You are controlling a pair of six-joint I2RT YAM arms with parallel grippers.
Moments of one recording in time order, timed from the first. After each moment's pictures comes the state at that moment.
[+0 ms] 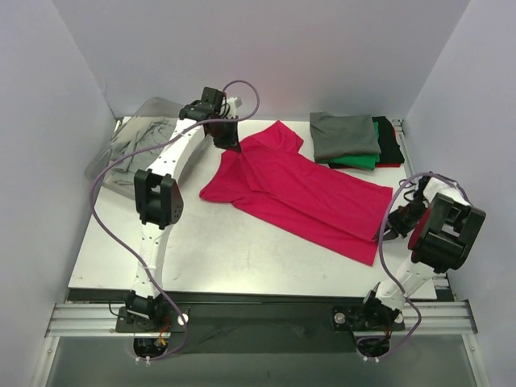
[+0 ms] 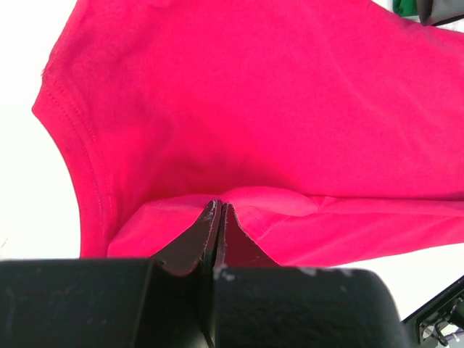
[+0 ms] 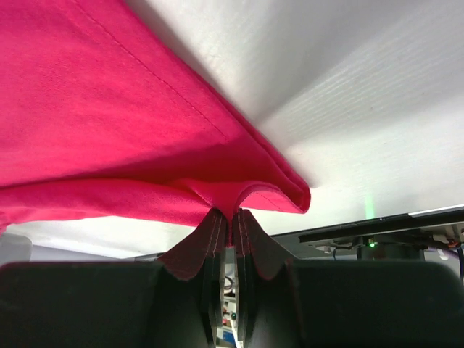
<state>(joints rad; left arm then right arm) -0.33 2.38 2.39 -0.96 0.34 -0.22 -0.50 1.78 1.10 -1.13 -0.22 0.44</state>
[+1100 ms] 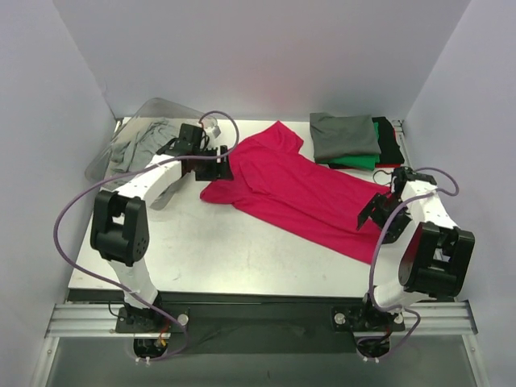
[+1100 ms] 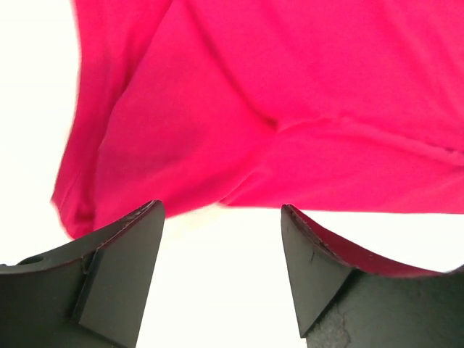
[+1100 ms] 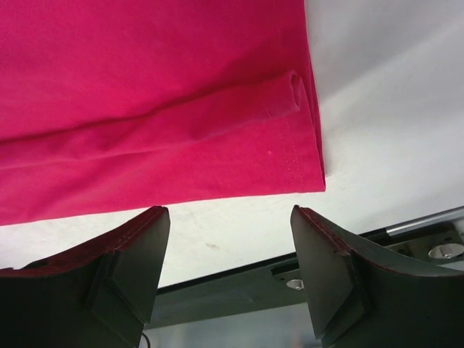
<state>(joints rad) -0.31 1.85 1.47 -0.50 0.31 -0.30 -0.25 1.52 1.05 -1.04 -0.05 0.47</state>
